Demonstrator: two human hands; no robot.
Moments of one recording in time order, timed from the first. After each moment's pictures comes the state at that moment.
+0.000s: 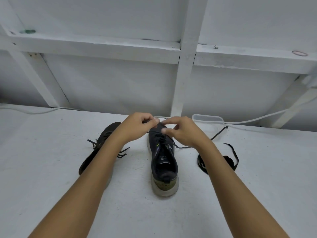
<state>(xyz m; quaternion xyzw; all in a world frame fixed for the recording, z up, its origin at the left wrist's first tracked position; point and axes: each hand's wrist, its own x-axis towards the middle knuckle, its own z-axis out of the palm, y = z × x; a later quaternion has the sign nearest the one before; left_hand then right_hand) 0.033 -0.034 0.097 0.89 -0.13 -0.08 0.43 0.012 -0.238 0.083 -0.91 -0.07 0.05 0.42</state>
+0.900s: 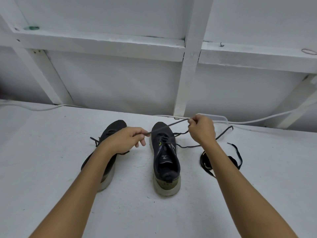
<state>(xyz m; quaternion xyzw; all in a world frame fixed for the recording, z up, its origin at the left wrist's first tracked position) 0.030 0.008 0.053 0.88 -0.12 -0.21 0.40 0.038 -0.268 0.042 -0.91 0.19 -0.07 0.35</state>
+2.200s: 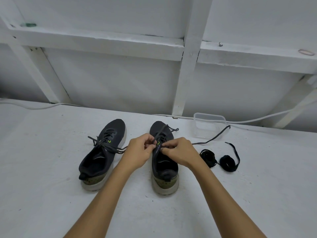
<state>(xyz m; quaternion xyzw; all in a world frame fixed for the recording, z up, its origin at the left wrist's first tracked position) -0.005 -0.040 0.005 0.89 -0.09 -0.02 0.45 -0.019 -0.222 0.026 -0.89 0.05 0.11 0.44</state>
